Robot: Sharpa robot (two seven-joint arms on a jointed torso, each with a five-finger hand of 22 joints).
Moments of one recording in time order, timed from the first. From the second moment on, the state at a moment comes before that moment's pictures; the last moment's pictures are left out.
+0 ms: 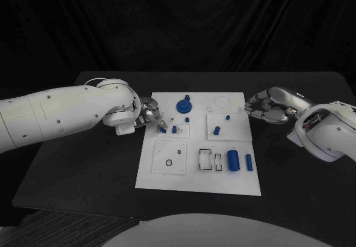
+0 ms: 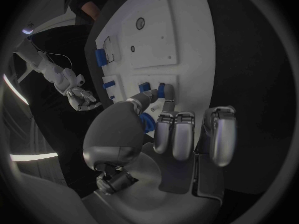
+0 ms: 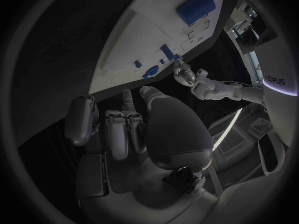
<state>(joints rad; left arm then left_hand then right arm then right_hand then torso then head) 1.40 -0.81 -0.21 1.50 -0.88 0.16 -0.55 1.04 -0.03 0.52 0.01 0.36 1.07 0.05 0.17 1.07 1.46 -0.02 1.57 1.31 1.47 -0.06 1.57 1.31 0.01 1.47 0.05 1.48 1.31 1.32 -1.04 -0.21 1.67 -1.31 -0.44 -0.09 1.28 -0.02 0.17 0.26 0.49 0.85 0.09 0.24 0.27 1.46 -0.01 1.57 1.31 1.47 -0.06 1.57 1.31 0.06 1.43 0.05 1.24 1.31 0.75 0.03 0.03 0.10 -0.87</state>
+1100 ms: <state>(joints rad) 1.39 -0.81 -0.21 1.50 -0.88 0.17 -0.55 0.92 -0.01 0.17 0.24 0.07 1.04 0.05 0.24 1.15 1.46 -0.02 1.57 1.31 1.47 -0.06 1.57 1.31 0.01 1.47 0.05 1.47 1.31 1.32 -1.04 -0.21 1.67 -1.31 -0.44 -0.09 1.28 -0.02 0.17 0.26 0.49 0.85 0.09 0.24 0.27 1.46 -0.01 1.57 1.31 1.47 -0.06 1.57 1.31 0.06 1.43 0.05 1.24 1.31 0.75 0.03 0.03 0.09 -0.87</state>
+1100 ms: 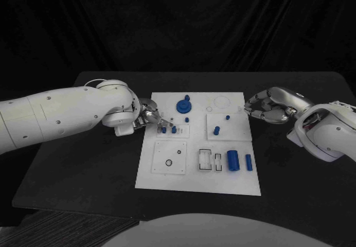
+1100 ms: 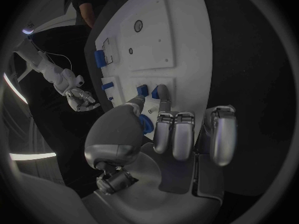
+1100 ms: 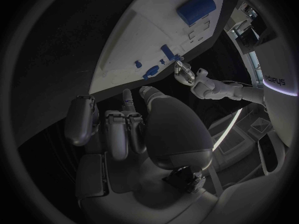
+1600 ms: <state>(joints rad) 1.41 -0.87 -0.21 1.53 -0.92 0.04 -0.41 0.90 -0.01 -0.02 0.29 0.05 0.93 0.05 0.36 1.31 1.47 -0.01 1.57 1.31 1.47 -0.06 1.57 1.31 0.01 1.47 0.05 1.46 1.31 1.32 -1.05 -0.21 1.67 -1.31 -0.44 -0.09 1.28 -0.02 0.17 0.26 0.49 0.85 0.09 0.24 0.27 1.46 -0.01 1.57 1.31 1.47 -0.06 1.57 1.31 0.06 1.43 0.05 1.23 1.31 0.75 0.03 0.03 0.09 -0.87</state>
